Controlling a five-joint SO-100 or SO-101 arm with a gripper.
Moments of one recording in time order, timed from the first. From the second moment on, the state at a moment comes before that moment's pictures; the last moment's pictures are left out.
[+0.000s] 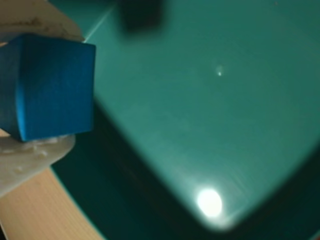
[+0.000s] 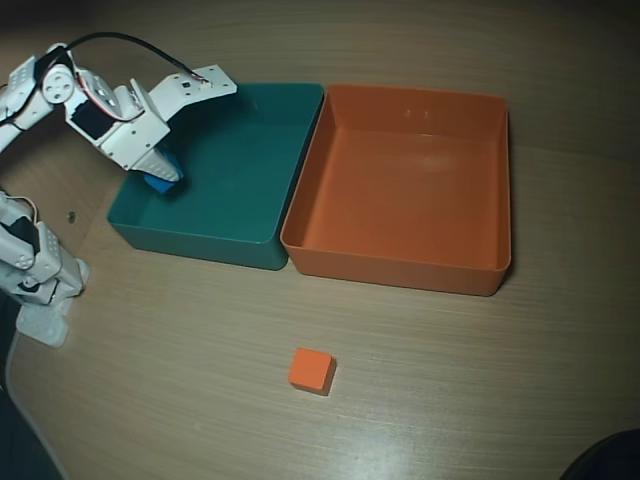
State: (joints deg) arm -41.9 107.1 101.7 76.6 -93.8
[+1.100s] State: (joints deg) arm -42.6 90.4 91.1 76.6 -93.8
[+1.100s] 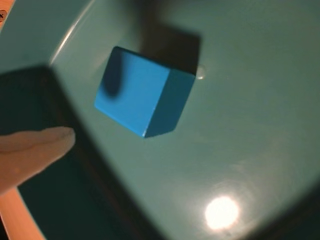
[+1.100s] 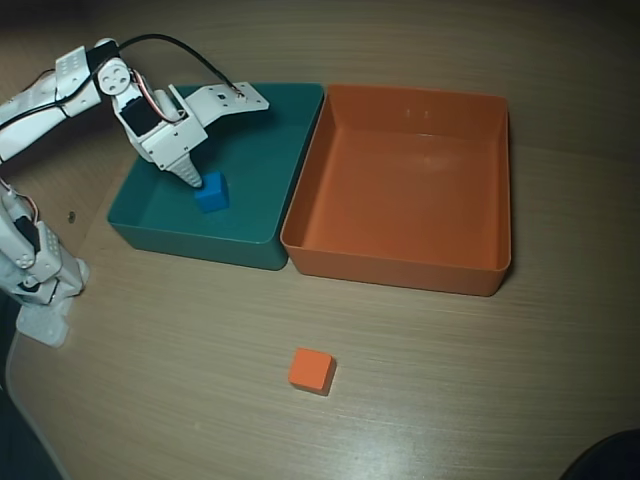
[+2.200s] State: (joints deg) arm -1.4 90.0 59.2 76.6 -93.8
